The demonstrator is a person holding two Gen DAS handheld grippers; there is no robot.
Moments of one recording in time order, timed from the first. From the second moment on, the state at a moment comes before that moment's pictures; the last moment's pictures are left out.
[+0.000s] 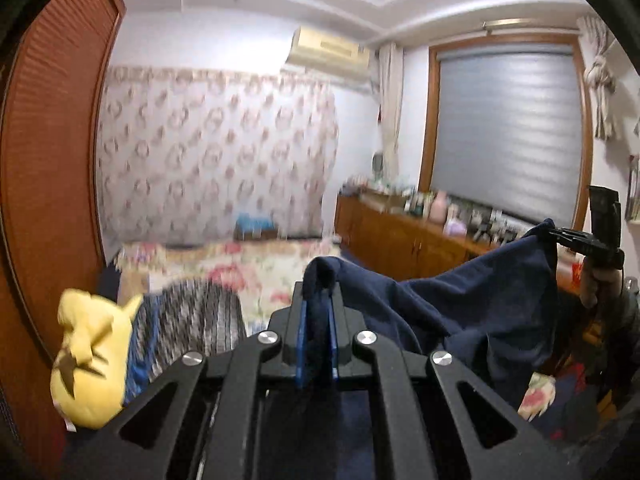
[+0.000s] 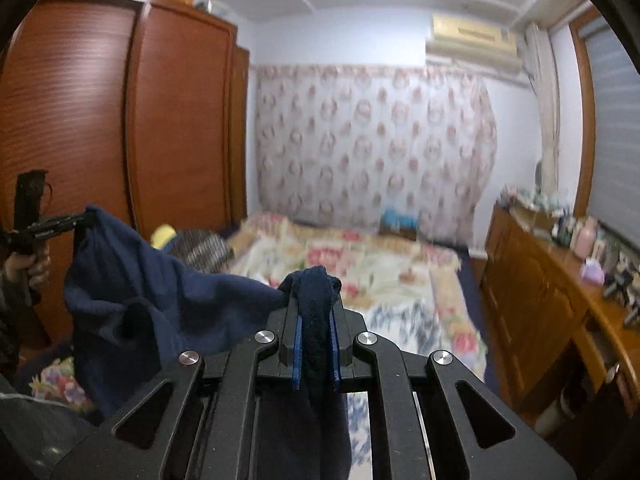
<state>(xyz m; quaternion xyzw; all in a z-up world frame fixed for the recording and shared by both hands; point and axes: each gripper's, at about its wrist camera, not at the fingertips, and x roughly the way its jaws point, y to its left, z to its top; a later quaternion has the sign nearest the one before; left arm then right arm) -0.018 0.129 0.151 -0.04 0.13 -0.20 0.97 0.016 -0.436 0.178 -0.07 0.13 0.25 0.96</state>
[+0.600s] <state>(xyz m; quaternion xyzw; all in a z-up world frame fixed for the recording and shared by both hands) -0.058 0.140 0.241 -0.01 0.01 -0.21 0.98 -0.037 -0.464 0.276 -0.10 0.04 0.19 0.98</state>
